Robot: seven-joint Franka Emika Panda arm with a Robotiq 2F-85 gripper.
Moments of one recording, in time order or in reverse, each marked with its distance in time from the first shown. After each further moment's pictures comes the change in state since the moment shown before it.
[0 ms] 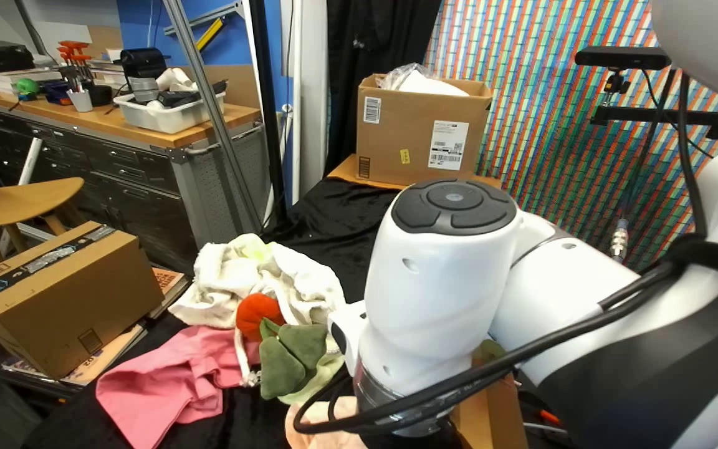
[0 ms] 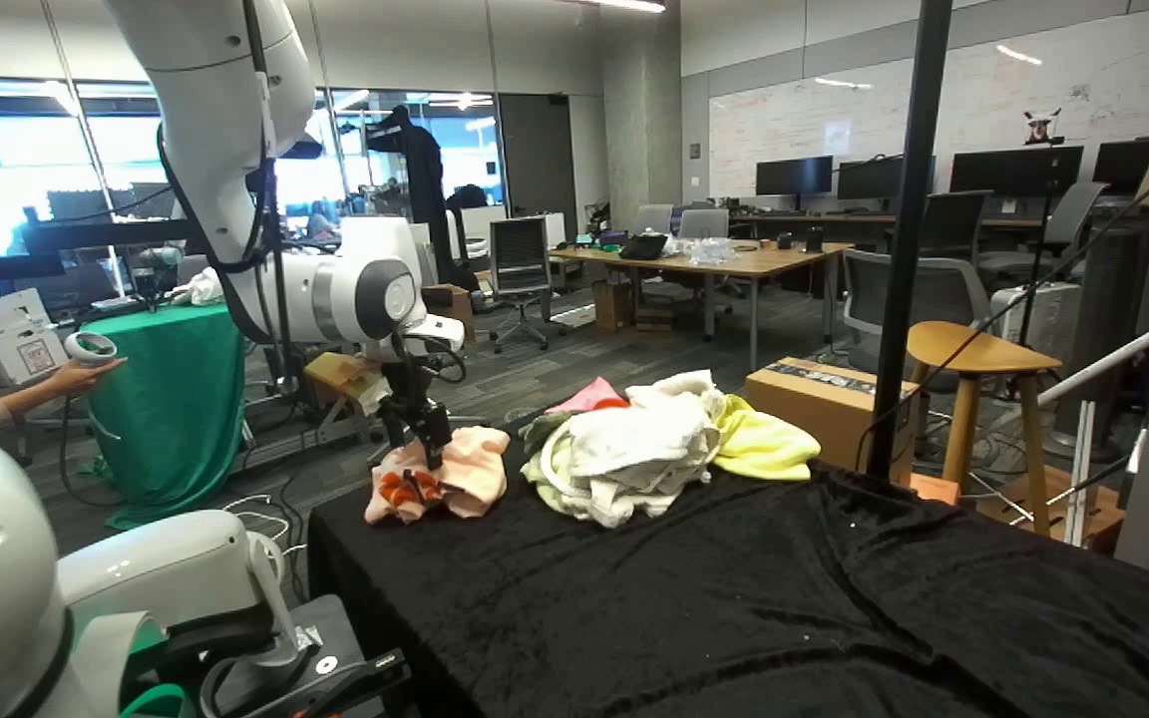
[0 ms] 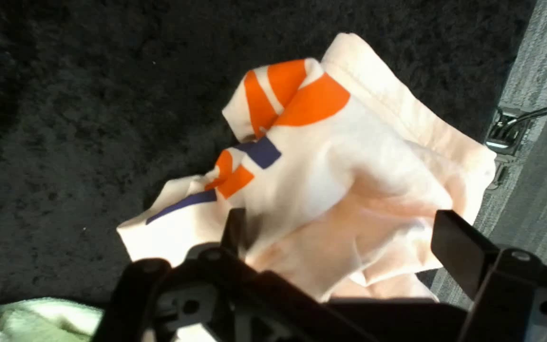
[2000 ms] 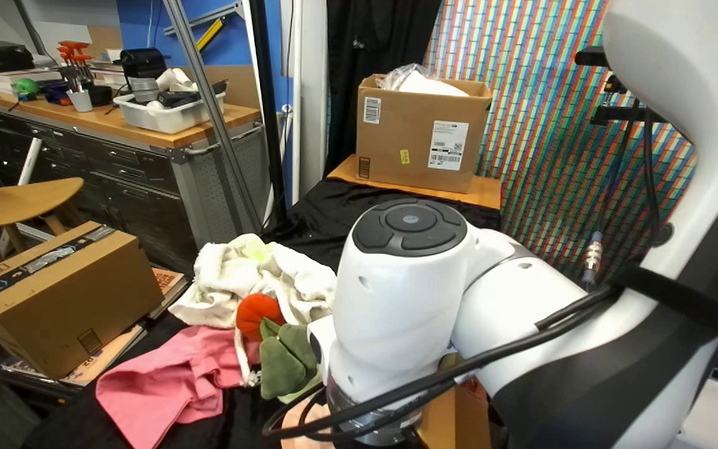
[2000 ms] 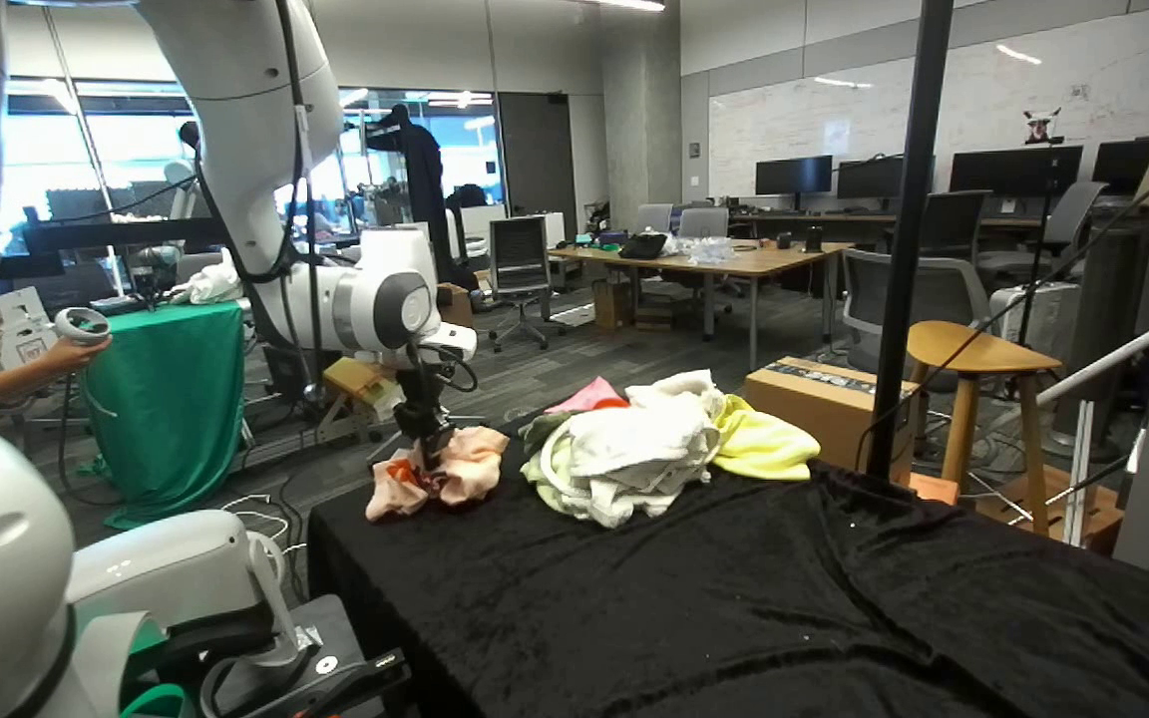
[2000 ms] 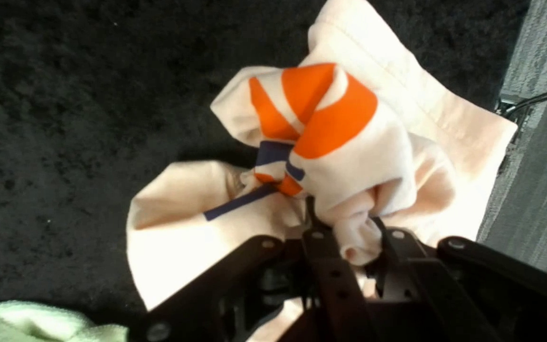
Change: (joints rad) arm 0.053 0.085 -0.066 0.074 0.019 0.019 -0.002
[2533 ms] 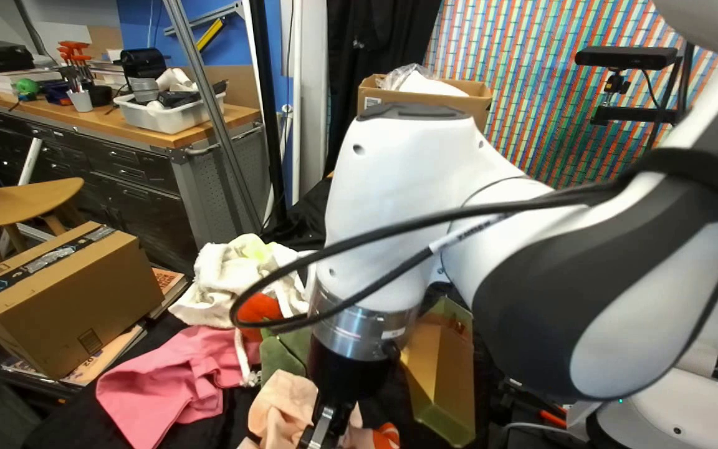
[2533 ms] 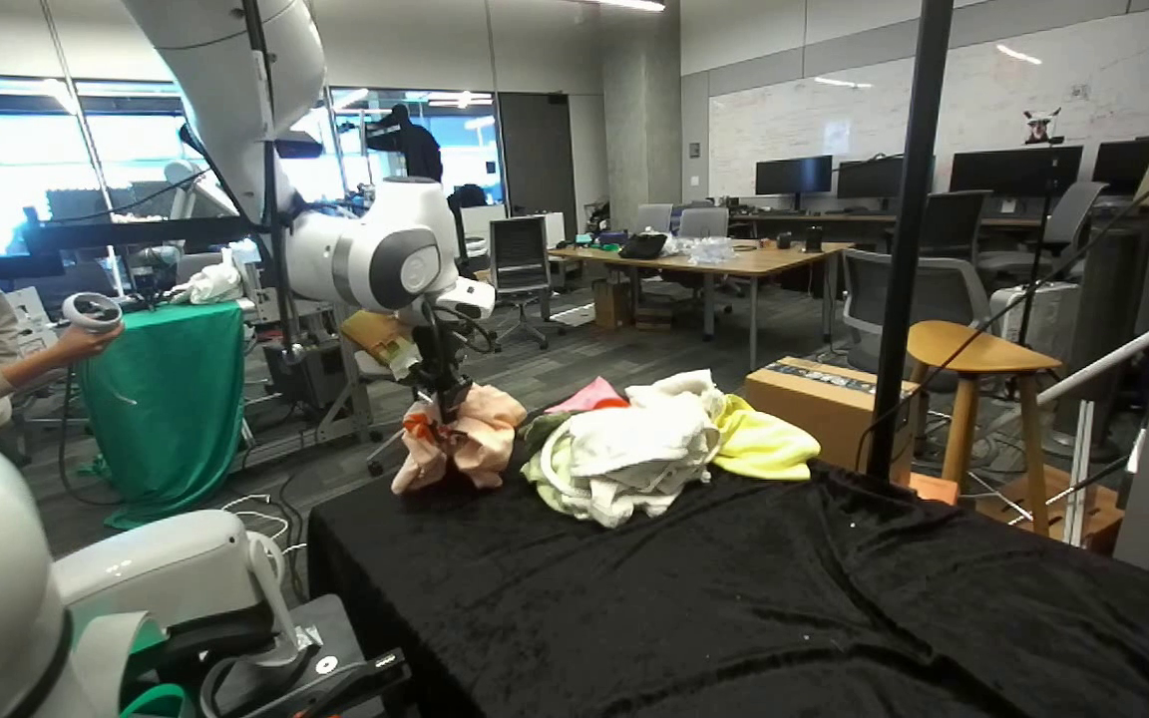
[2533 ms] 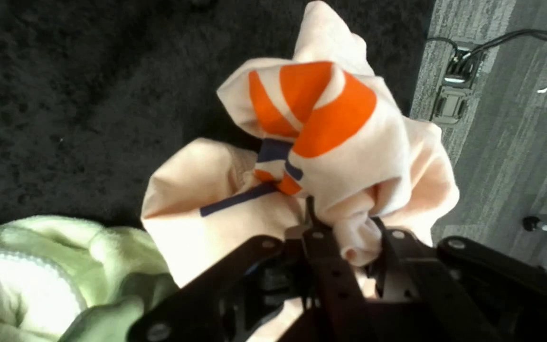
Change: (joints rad) arm -0.080 -0.120 0.039 0.001 0.184 -0.006 -0.138
